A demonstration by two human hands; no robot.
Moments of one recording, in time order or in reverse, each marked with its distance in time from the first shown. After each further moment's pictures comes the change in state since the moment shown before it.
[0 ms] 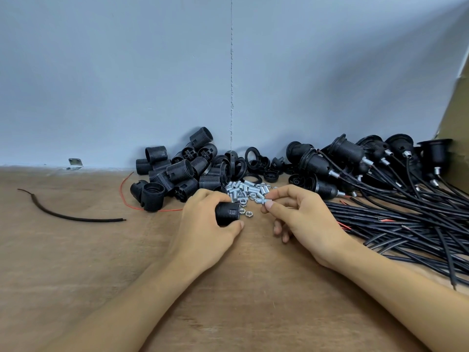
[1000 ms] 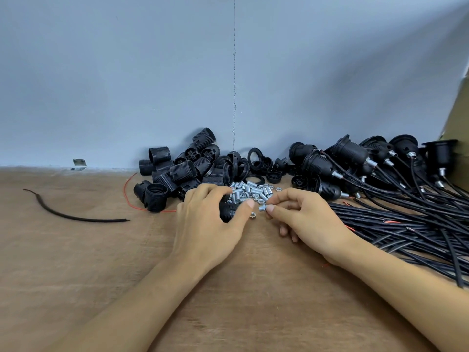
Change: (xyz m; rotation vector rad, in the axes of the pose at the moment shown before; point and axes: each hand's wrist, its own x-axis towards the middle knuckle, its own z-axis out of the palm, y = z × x) left_hand 0.002 0.003 0.005 0.116 0.100 0.012; right_hand 0.002 -0.005 -0.005 -0.185 -0.038 0.008
